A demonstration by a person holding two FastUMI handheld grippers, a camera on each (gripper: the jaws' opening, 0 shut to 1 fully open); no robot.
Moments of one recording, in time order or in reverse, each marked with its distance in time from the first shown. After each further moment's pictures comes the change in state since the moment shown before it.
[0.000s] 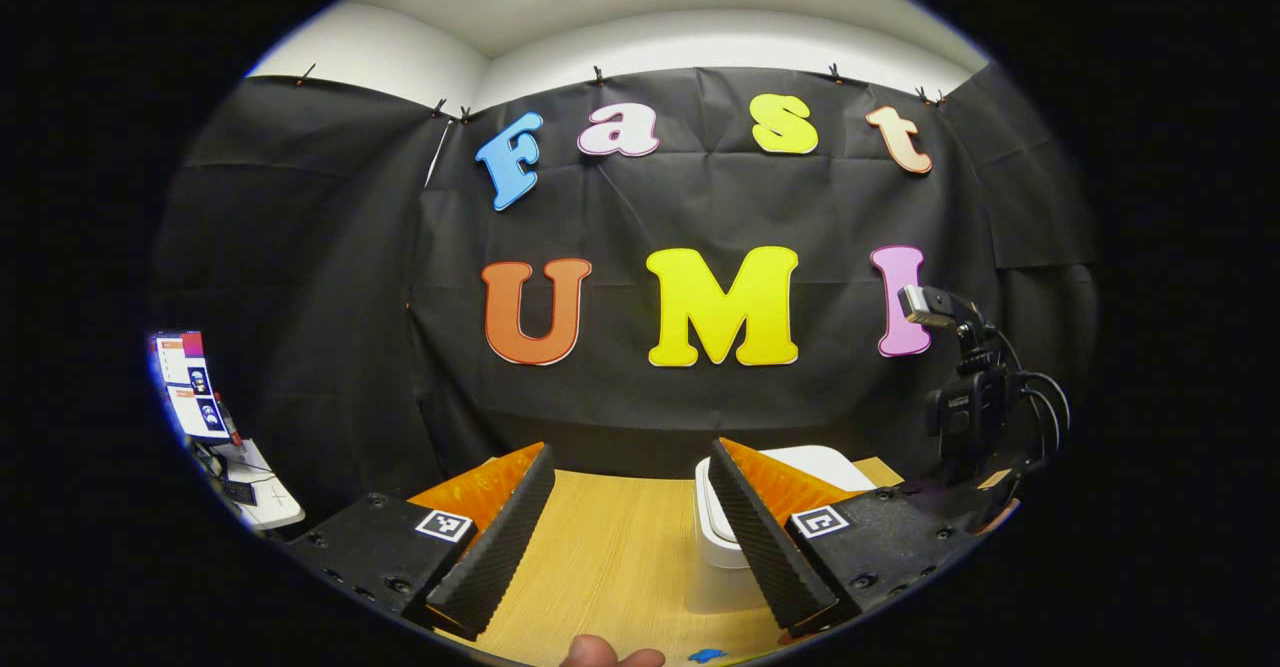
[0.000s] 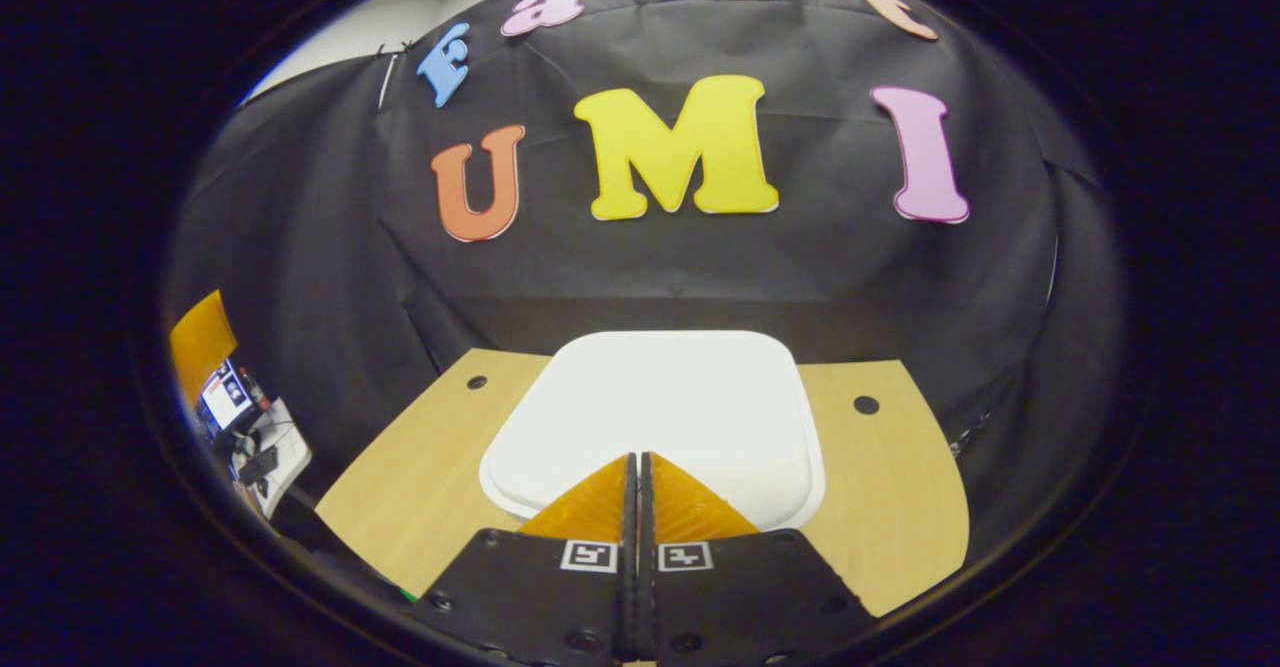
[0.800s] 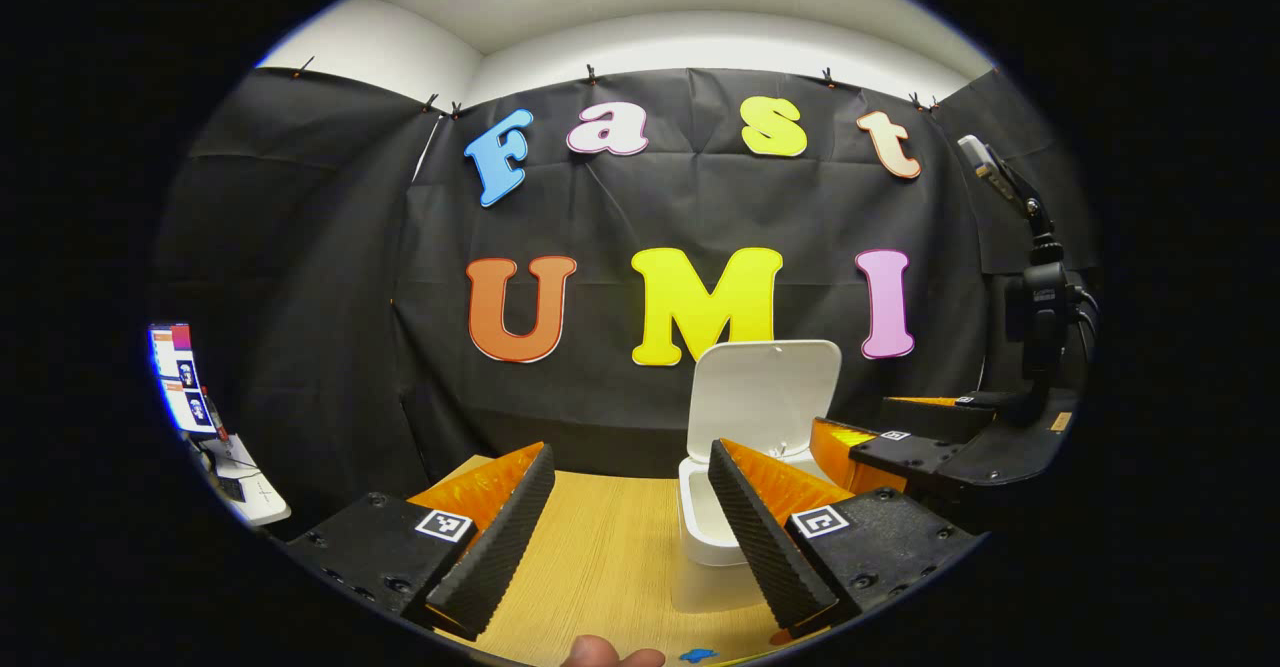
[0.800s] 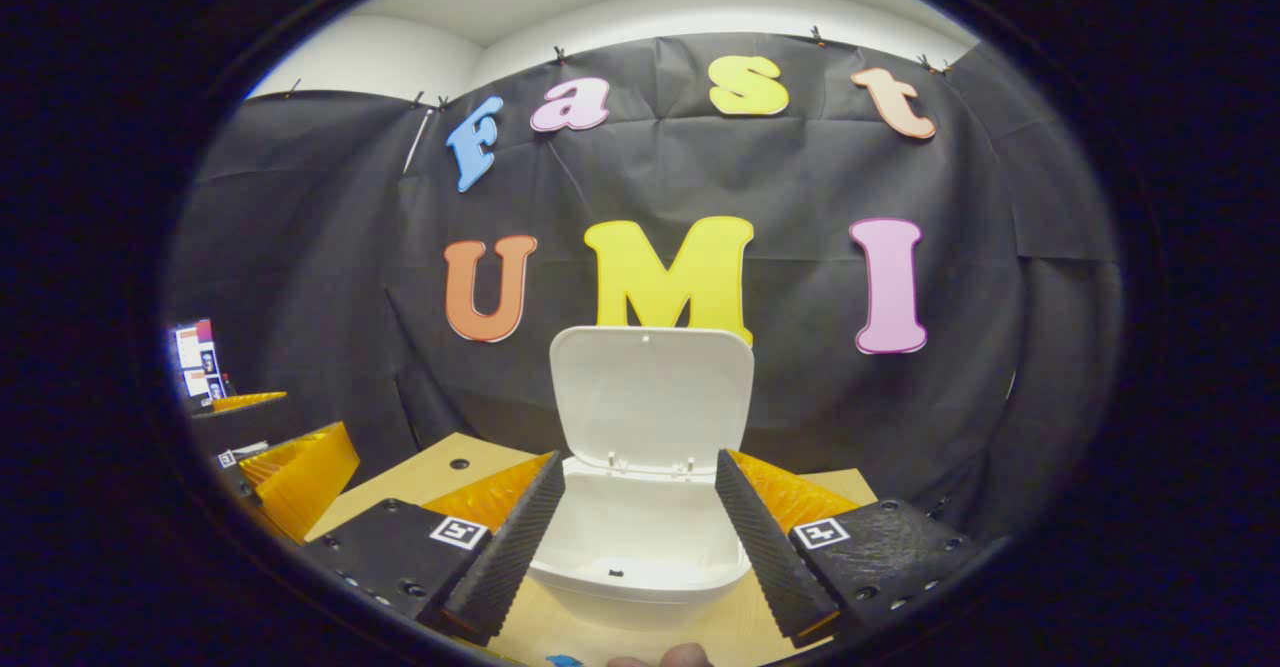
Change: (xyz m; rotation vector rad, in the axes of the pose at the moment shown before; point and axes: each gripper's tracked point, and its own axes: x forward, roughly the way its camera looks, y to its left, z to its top) left arm -0.002 -0.005 -0.005 -0.025 0.006 -0.047; right arm -0.067 0.006 0.077 -0.056 -0.339 -0.012
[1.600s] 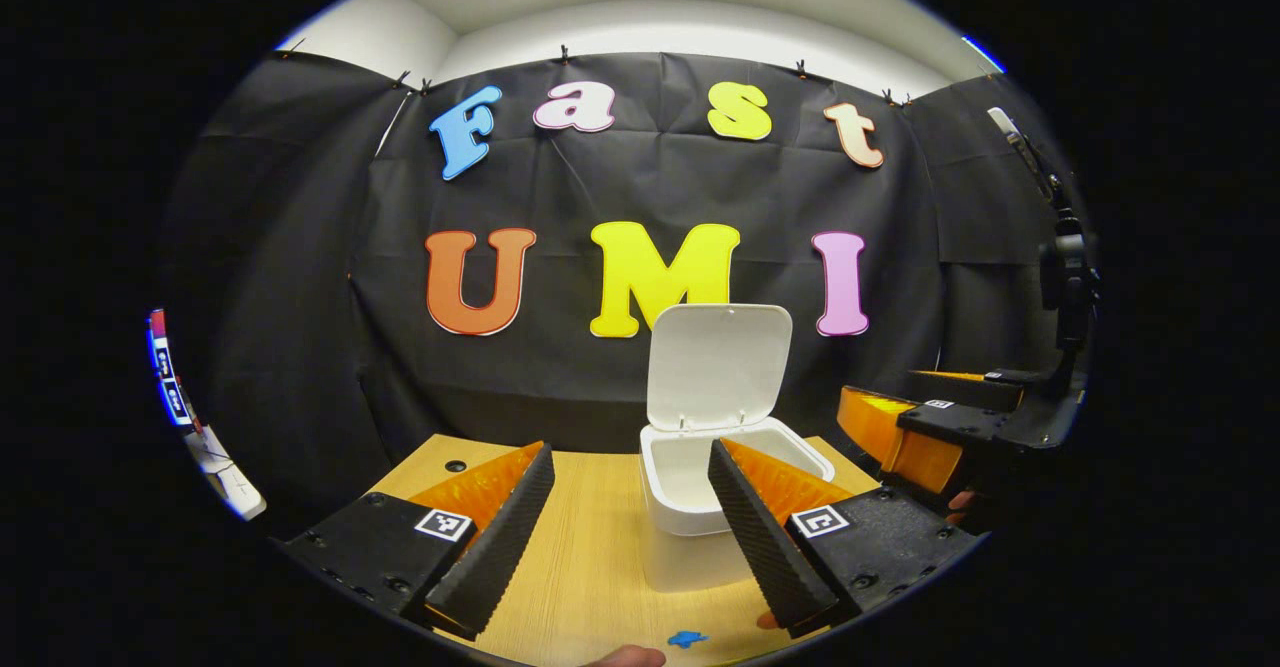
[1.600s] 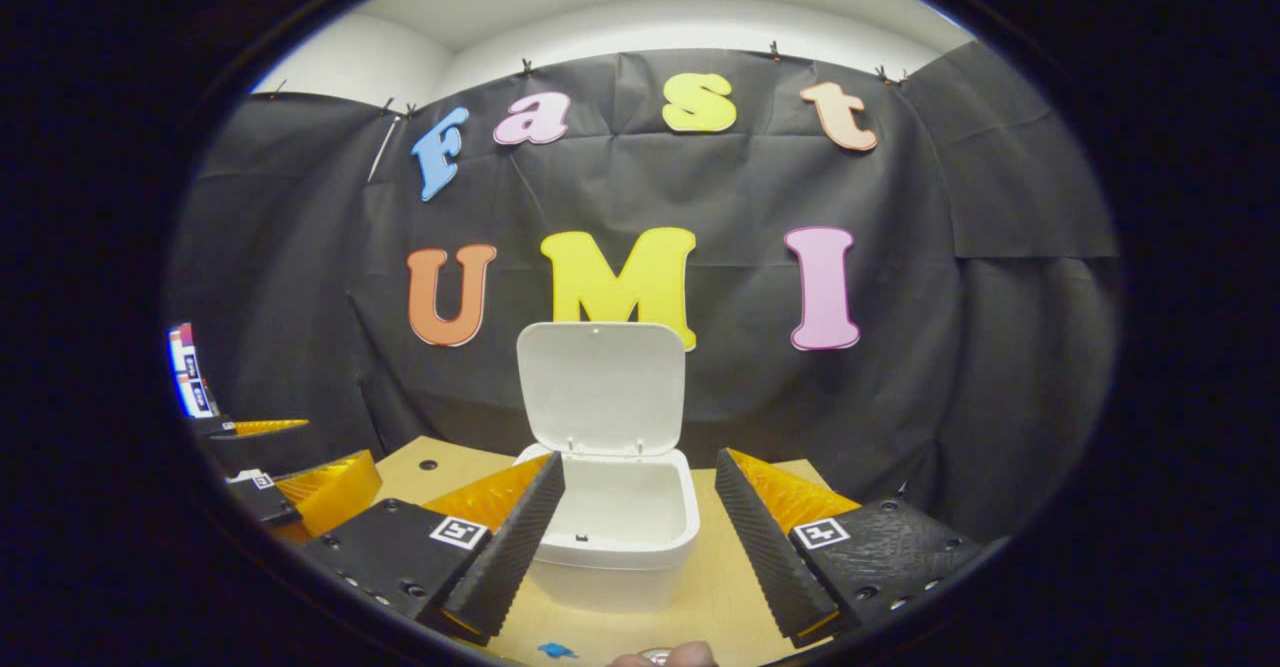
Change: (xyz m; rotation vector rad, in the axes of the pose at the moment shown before) left arm -0.016 -0.018 -0.029 0.000 0.067 -0.131; right arm -0.061 -0.029 -0.013 0.019 -0.020 -0.139
